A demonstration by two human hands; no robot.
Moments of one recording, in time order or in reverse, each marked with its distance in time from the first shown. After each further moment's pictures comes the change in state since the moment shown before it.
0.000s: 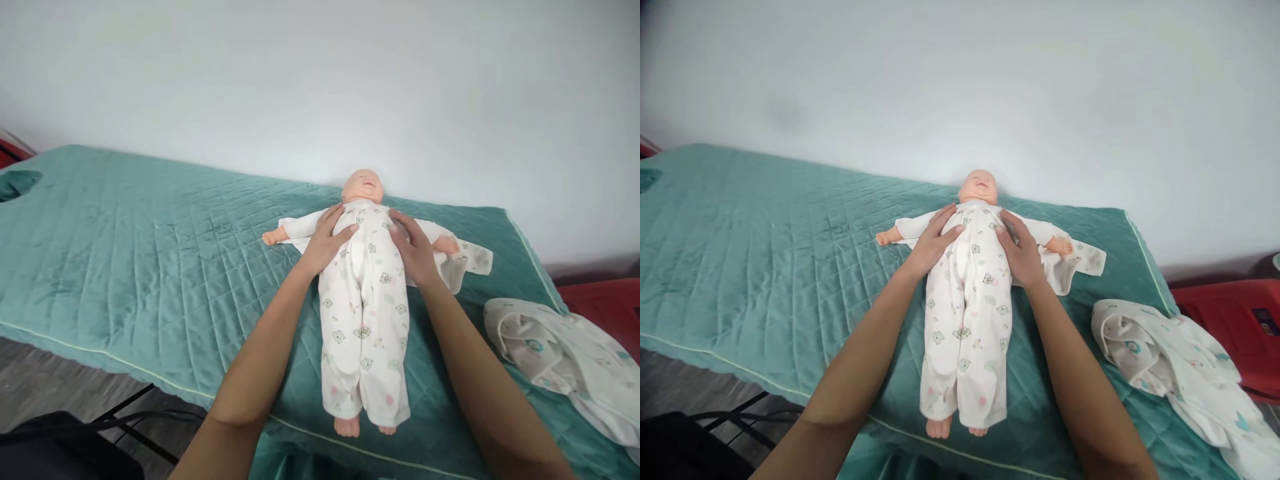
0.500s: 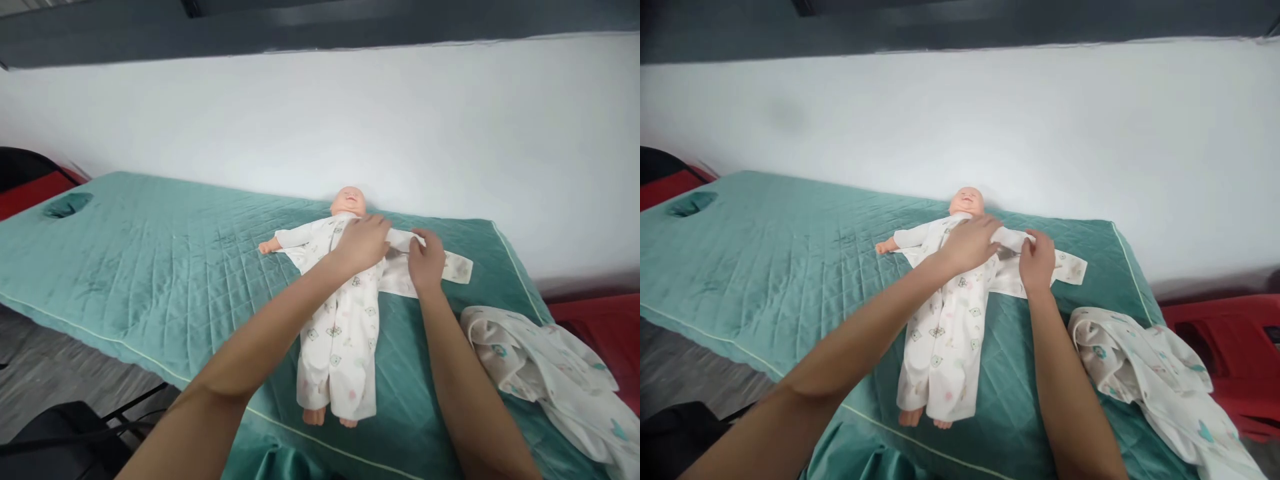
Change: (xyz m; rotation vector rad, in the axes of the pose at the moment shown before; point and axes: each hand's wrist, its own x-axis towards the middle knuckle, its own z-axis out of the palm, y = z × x) left_hand 0.025 0.105 0.063 0.757 -0.205 0.352; right_hand 0.008 0.053 -0.045 -0.364 0.365 -0.043
